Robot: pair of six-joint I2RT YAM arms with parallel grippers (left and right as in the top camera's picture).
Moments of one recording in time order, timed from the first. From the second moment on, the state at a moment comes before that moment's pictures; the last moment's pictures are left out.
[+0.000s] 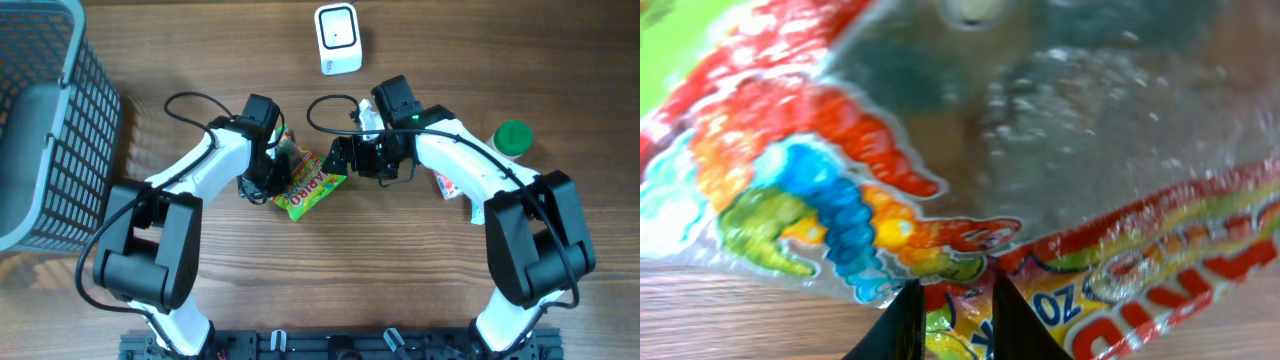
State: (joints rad) left arm -0.31 1.87 1.13 -0.78 0.21 -0.47; right arm 0.40 1.89 1.23 -0.62 -0.56 0.34
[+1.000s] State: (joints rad) left arm -0.17 1.88 1.19 -0.64 0.19 -0.47; right arm 0.60 1.89 1.18 -0.35 -0.53 0.47
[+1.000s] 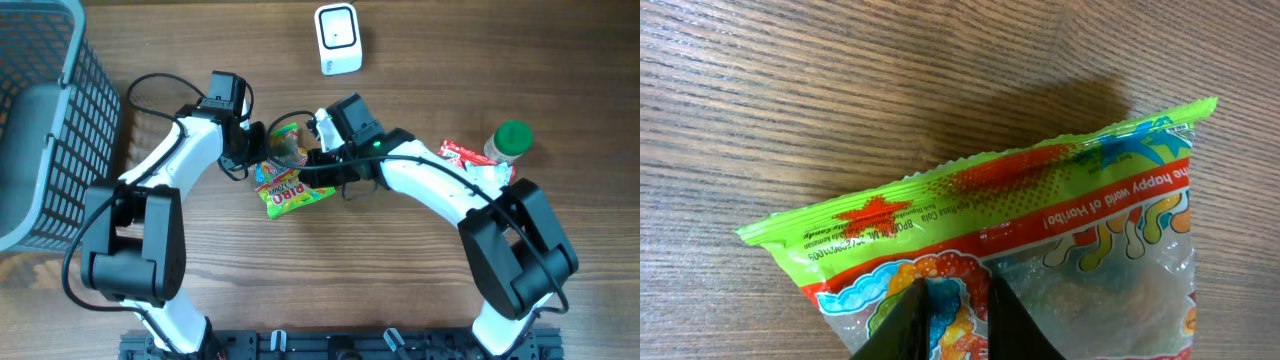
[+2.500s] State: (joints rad) left arm -0.17 1.88 1.19 -0.63 0.20 -0.47; right arm 0.74 2.01 1.11 -0.14 -0.39 0.81
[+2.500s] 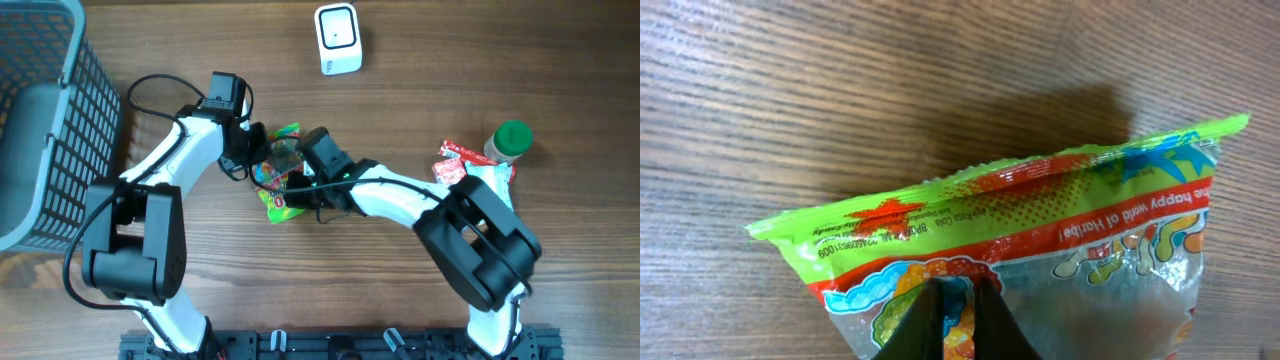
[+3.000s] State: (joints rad) left arm -0.11 1.85 1.23 -0.69 0.20 -0.47; right arm 0.74 1.97 1.12 -0.24 -0.52 0.69
